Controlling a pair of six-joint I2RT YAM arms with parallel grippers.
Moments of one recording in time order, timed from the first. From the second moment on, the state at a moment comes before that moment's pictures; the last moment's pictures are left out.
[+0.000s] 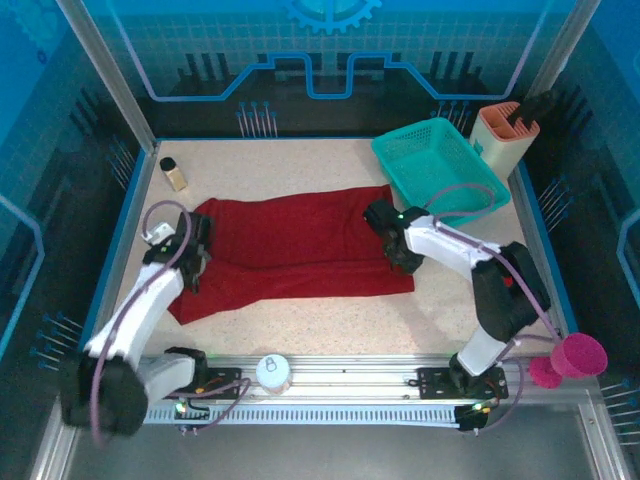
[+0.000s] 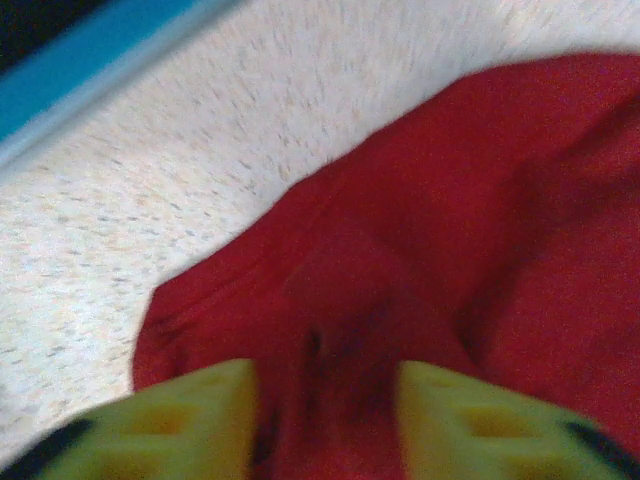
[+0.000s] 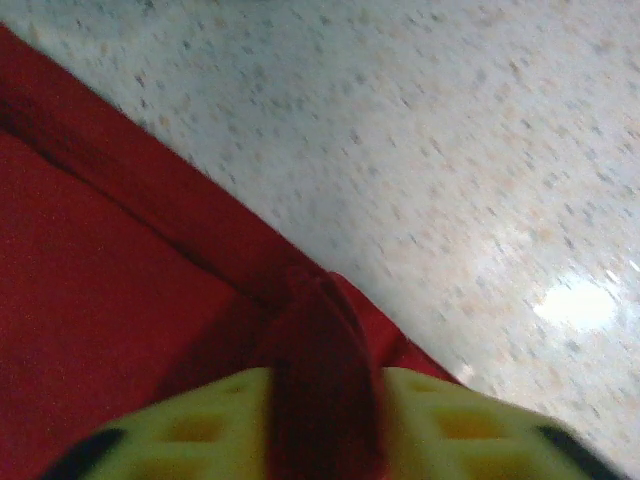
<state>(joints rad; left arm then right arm) -0.04 1.16 0.77 -0.76 -0.50 -0.86 0.52 1.68 1.14 -0.91 0.41 1.32</state>
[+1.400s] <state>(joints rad) 0.08 1.23 0.55 -0.76 -0.31 -1.07 0.47 1.45 0.75 -0.71 0.07 0.88</state>
